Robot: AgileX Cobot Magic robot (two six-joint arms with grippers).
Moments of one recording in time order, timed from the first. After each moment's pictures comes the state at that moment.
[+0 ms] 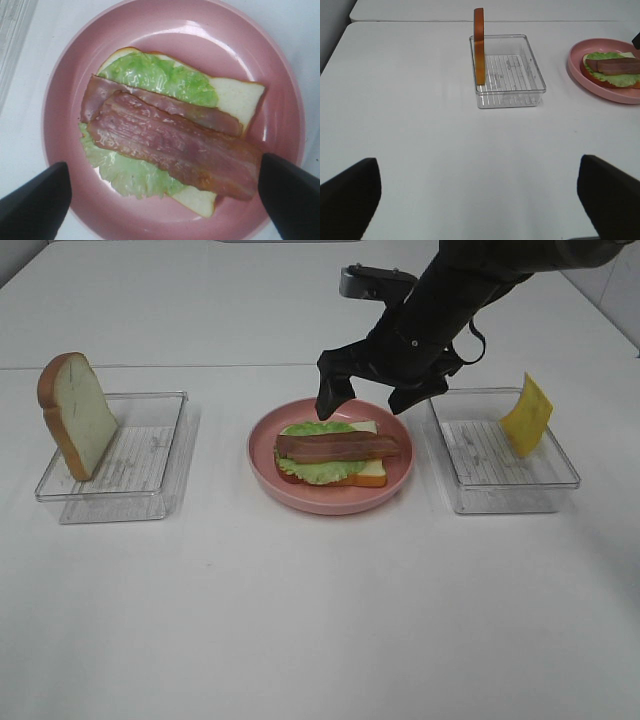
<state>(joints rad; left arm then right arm) 0.04 0.00 -0.50 -0.11 1.05 0.02 0.38 2.13 -1.62 0.37 0.72 -0.19</state>
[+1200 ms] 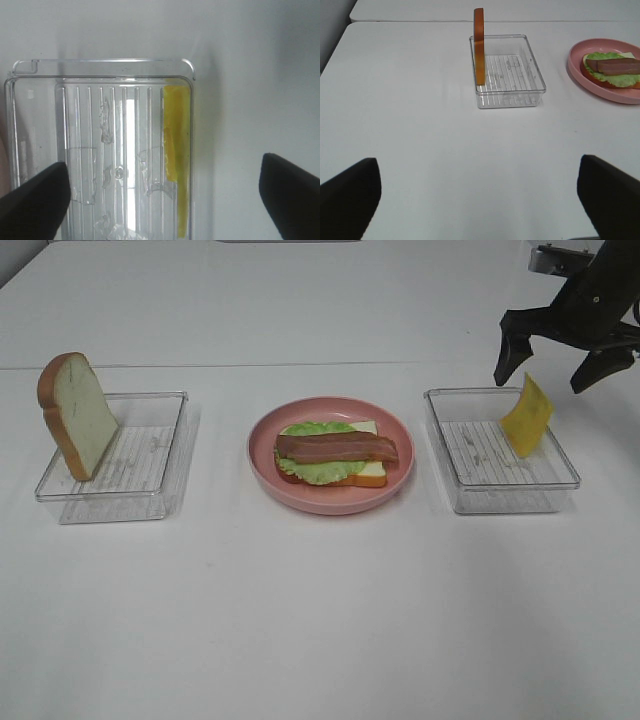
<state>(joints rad) 0.04 0.00 -0.50 -0.11 1.05 0.02 -0.04 2.27 -1.92 0.20 1.04 -0.12</state>
